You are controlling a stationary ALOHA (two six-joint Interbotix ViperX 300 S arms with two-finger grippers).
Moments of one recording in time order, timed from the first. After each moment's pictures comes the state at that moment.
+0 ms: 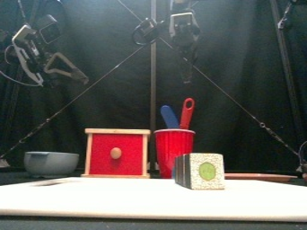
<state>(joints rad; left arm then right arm) 0.12 -0.72 1.22 -0.10 -0.28 0.00 -0.11 0.13 -0.19 -0.22 1.55 0.14</state>
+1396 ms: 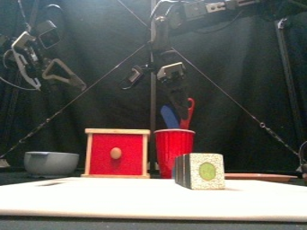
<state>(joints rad) 0.14 -0.72 1.25 -0.10 -0.28 0.00 -0.15 0.35 -0.21 -0.29 1.58 0.02</state>
